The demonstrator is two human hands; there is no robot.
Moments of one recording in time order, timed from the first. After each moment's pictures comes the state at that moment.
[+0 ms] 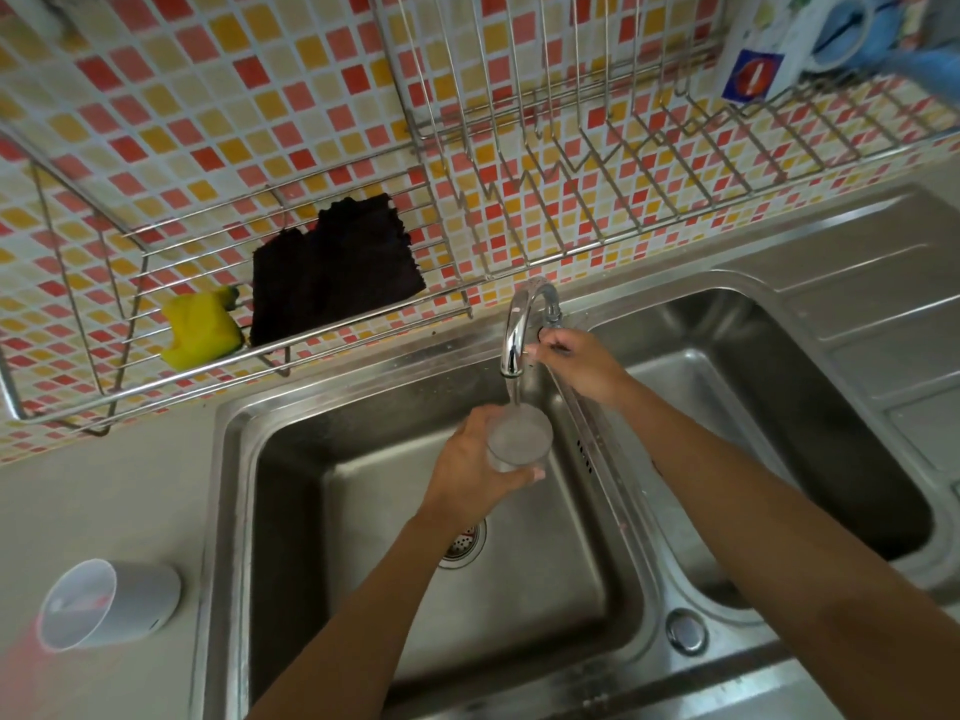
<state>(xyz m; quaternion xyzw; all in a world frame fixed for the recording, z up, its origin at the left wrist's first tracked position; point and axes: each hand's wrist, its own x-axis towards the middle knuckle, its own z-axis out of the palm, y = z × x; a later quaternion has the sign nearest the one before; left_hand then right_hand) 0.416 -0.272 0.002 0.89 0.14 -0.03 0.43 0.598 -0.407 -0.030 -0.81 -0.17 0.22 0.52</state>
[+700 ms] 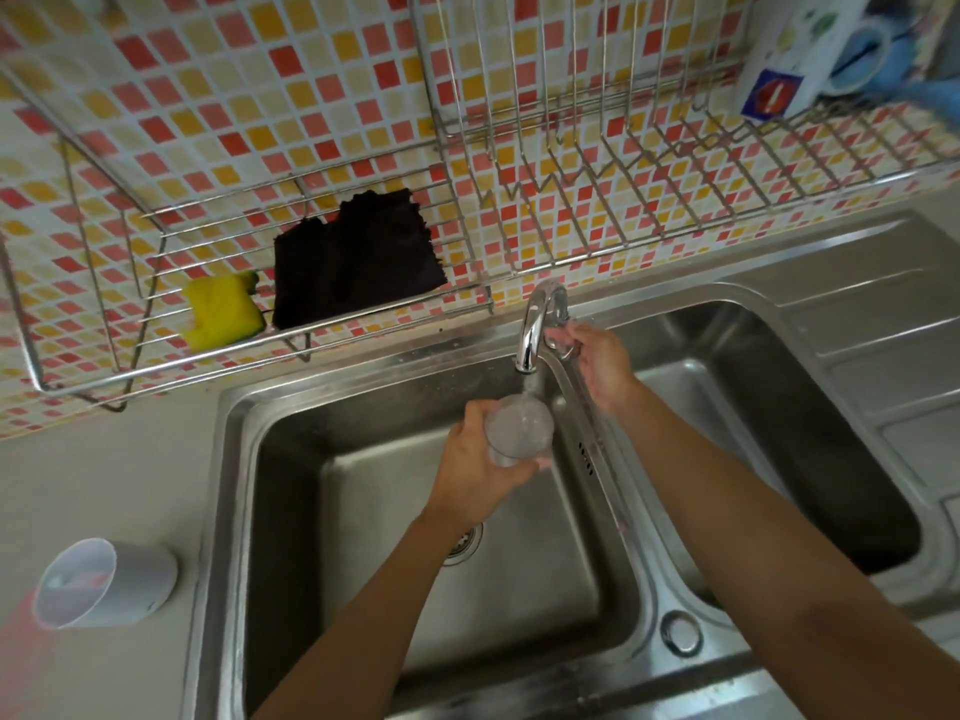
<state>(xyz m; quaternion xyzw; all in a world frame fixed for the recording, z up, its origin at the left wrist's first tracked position) 0.410 -0.271 -0.002 0.85 0.16 0.02 0.50 0.593 -0.397 -0.017 -0.61 0.05 0.22 0.76</state>
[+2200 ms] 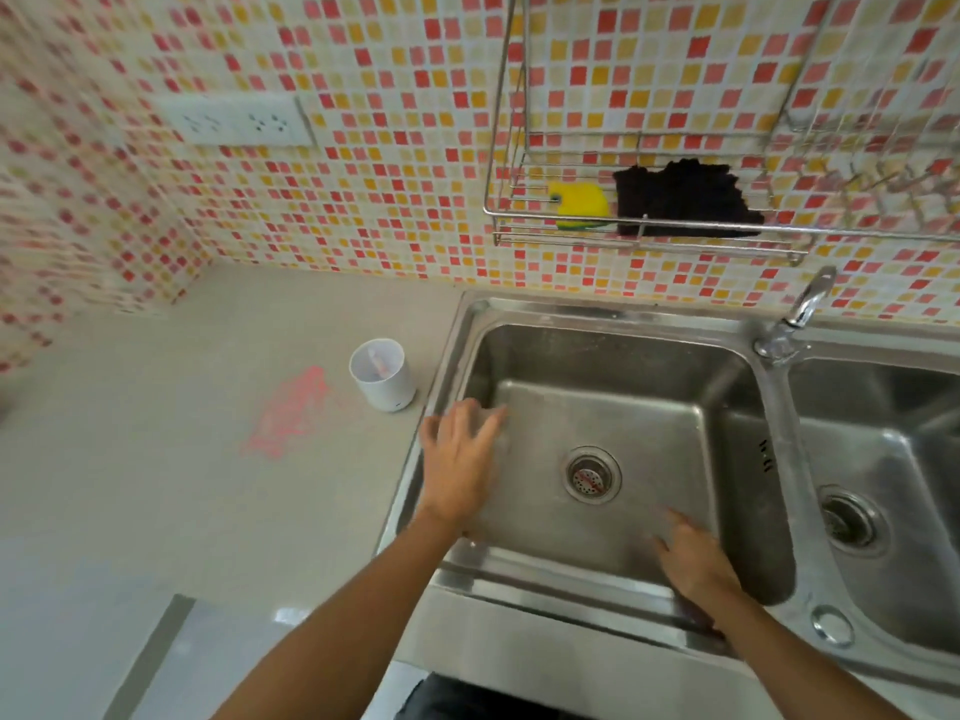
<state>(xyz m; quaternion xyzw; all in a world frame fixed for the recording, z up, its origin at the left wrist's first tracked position) 0.163 -0.159 -0.002 0.95 0.28 0.12 0.00 0.323 -0.414 -0.086 -0.93 -0.23 0.26 0.13</state>
